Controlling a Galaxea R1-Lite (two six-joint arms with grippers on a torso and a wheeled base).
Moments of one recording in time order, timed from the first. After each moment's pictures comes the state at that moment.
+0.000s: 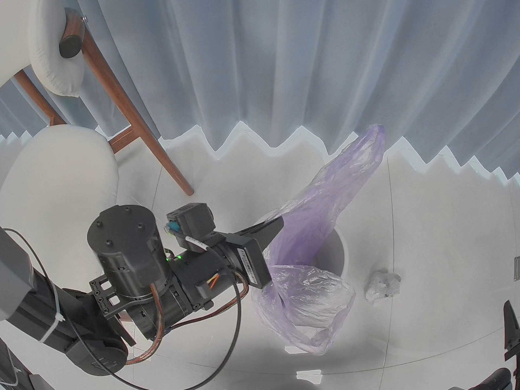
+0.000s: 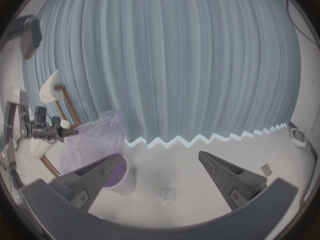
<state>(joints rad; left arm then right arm) -0.81 1.78 -0.57 -1.23 0.02 -0.44 0.02 0.06 -0.07 -0.10 -0.01 0.05</state>
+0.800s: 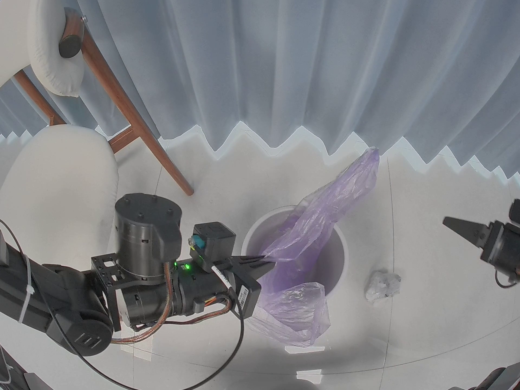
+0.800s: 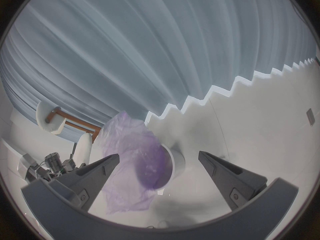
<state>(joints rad) -0.76 1.71 -0.67 -0.70 -0.11 0.02 0.21 1.07 -0.45 -0.33 0.20 0.47</state>
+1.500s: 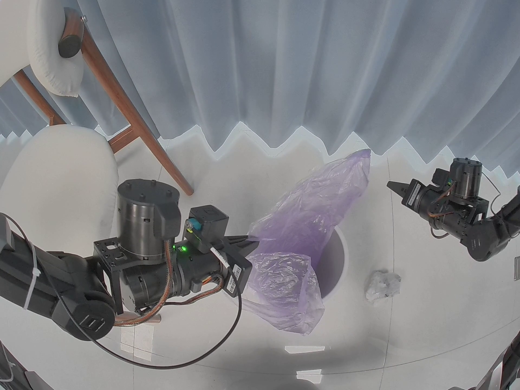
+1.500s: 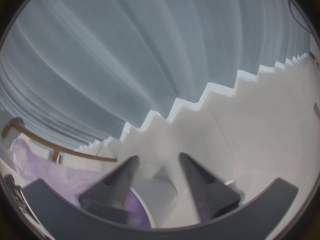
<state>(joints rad) -0.70 1.74 -0.73 -0.68 -0.02 0.12 0.15 1.89 -0.79 -0.81 0.12 0.49</state>
